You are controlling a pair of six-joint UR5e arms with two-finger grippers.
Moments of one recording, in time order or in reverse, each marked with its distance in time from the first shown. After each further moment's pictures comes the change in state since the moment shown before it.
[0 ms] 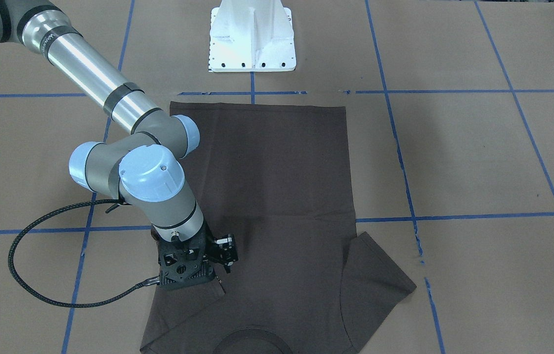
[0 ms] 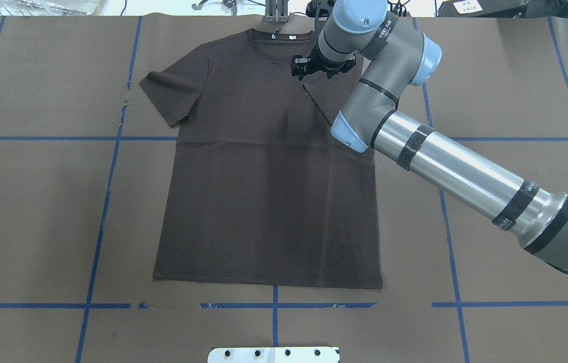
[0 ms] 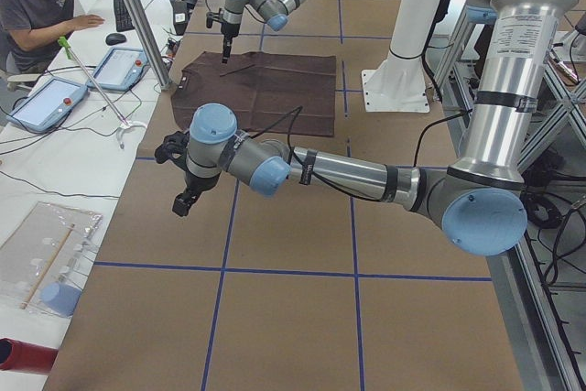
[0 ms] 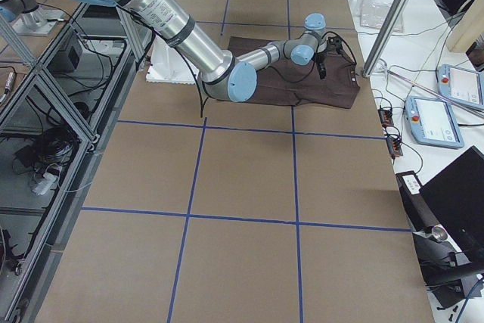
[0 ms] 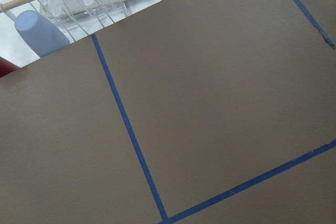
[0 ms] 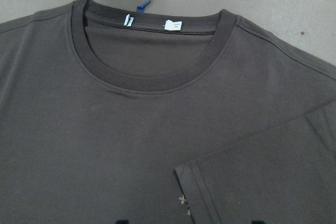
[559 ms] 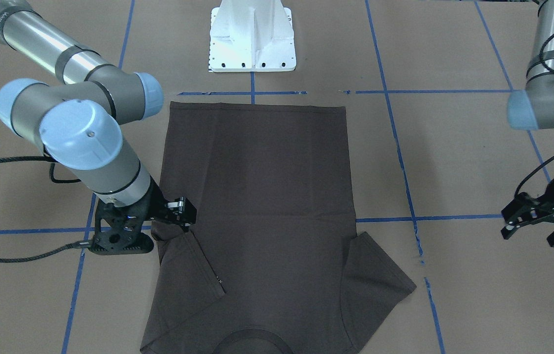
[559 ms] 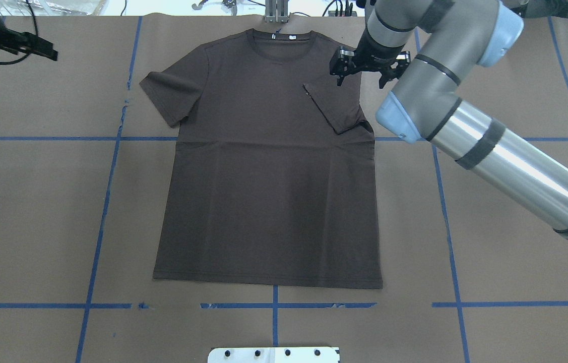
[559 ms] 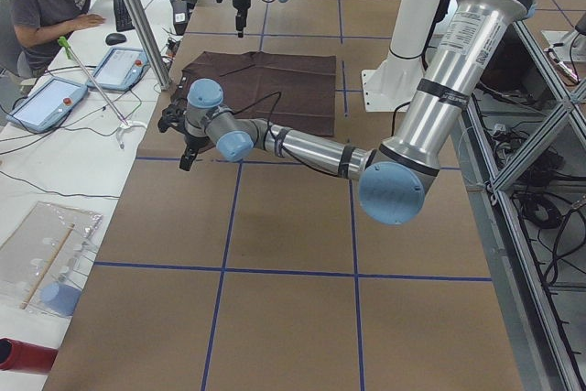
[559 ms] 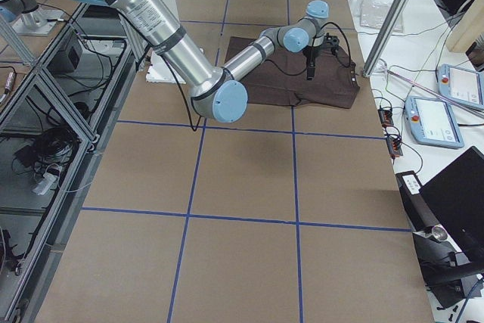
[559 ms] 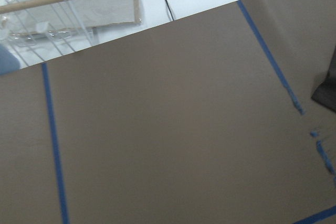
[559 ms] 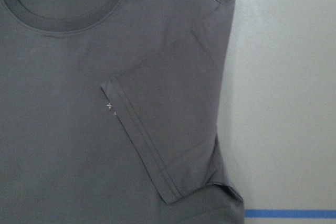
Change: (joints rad) left arm 0.334 -0.237 0.161 -0.151 0.206 -0.597; right arm 0.094 -0.207 0.447 -0.444 0.180 0.001
